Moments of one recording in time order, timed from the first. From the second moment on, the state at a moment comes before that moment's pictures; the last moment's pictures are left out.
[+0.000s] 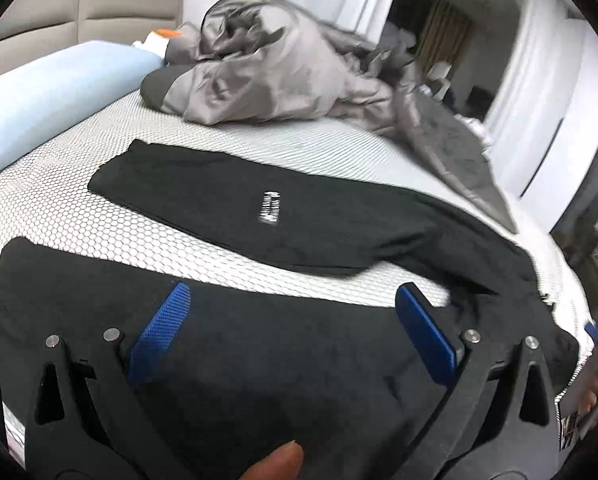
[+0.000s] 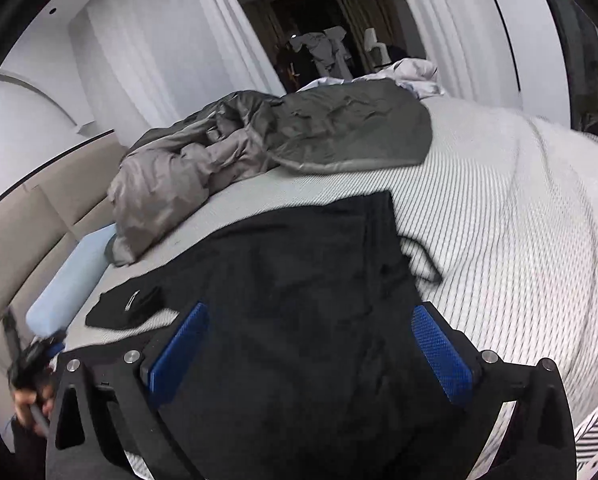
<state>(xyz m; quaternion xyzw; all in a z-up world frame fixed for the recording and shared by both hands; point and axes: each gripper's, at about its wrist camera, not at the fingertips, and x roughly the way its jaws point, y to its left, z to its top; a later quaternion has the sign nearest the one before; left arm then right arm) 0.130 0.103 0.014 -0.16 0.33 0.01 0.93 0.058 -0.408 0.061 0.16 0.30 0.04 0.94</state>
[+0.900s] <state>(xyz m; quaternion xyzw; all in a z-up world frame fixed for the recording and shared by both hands) 0.253 0.208 -0.026 -0.22 0.41 0.11 0.88 0.023 -0.406 0.023 0.18 0.31 0.01 0.93</state>
